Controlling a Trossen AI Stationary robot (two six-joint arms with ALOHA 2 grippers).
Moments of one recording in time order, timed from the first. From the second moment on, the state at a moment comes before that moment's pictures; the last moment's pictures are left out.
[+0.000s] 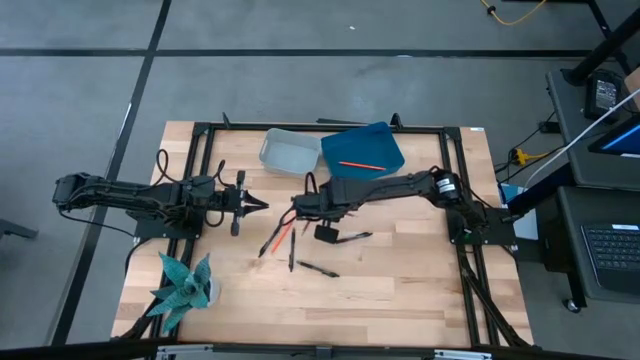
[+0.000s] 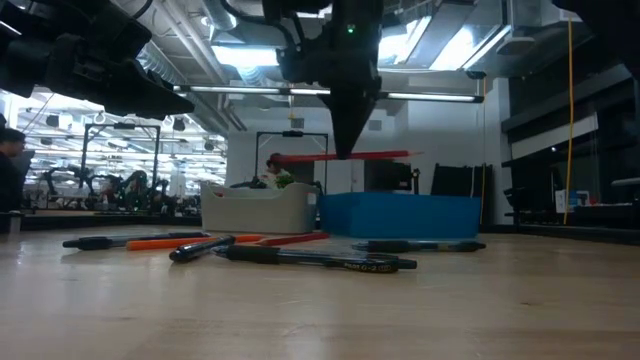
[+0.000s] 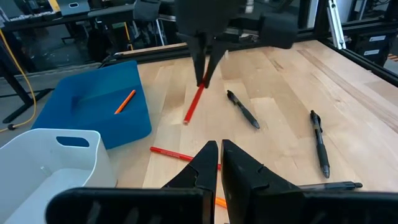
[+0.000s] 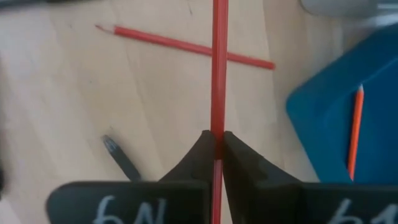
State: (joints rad) left arm 0.06 0.57 0.15 0.19 0.02 0.14; right arm 0.07 2.19 2.01 -1.29 0.27 0.30
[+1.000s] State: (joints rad) left arm 0.06 0.58 0.15 0.16 0.02 0.14; right arm -0.08 2.06 2.00 -1.36 0.35 0.31
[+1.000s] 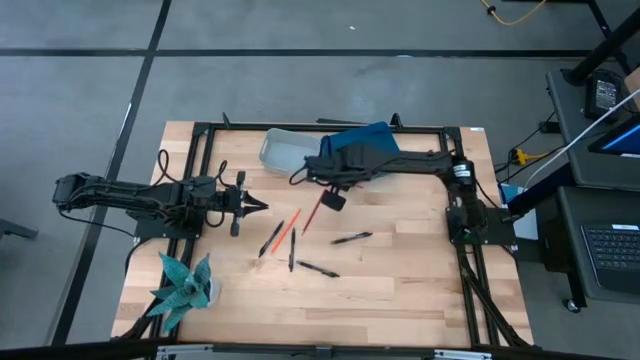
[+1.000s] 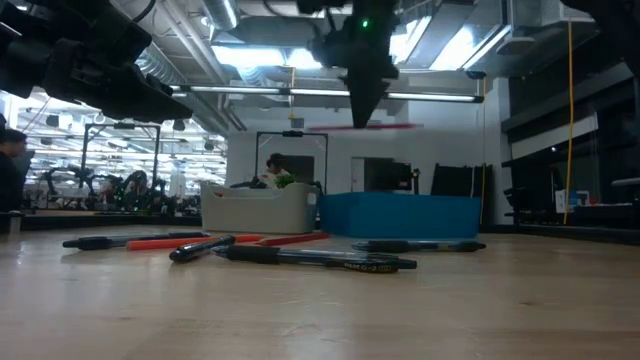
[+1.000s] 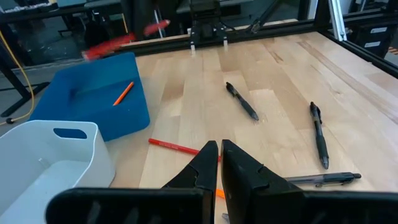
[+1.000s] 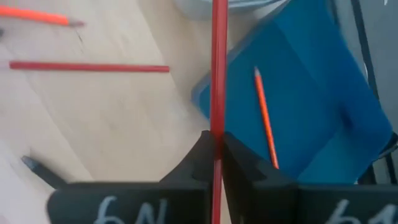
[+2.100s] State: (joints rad) left arm 0.06 0.57 0.15 0.14 0.02 0.14; right arm -0.32 2.01 1.74 -1.13 0.24 0.18
